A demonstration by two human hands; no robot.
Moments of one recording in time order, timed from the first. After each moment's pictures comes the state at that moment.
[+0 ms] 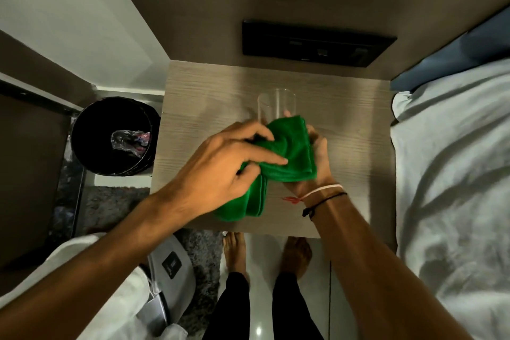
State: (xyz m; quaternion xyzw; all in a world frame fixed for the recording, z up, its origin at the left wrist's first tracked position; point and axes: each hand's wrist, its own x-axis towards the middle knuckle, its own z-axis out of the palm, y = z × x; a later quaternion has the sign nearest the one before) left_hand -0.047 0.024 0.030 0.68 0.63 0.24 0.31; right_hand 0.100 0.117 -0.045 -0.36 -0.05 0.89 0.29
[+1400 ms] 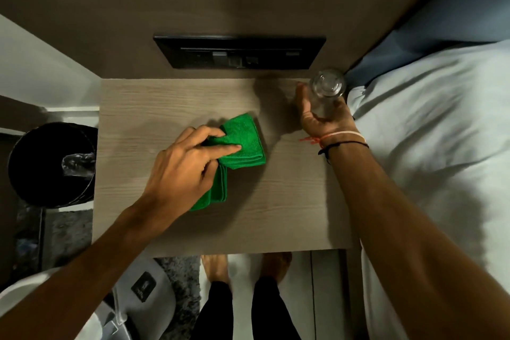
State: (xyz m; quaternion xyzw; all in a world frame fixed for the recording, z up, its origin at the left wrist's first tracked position) left_hand -0.007 0.086 -0.016 0.66 0.71 0.13 0.21; right_hand 0.185 0.289 -0.058 -0.41 0.28 0.78 0.39
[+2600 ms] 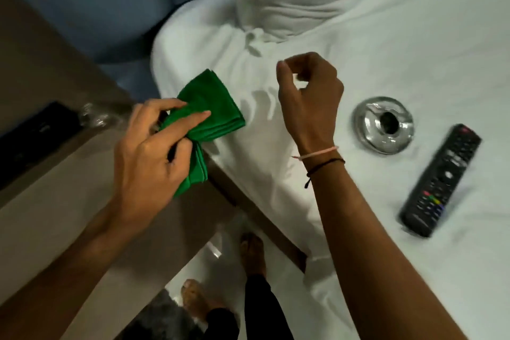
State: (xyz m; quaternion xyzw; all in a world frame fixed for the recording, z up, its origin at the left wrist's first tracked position) left_hand 0.243 0.174 0.068 0.82 0.46 0.30 0.14; right_hand 0.465 0.176 0.090 -0.79 -0.38 0.17 0.44
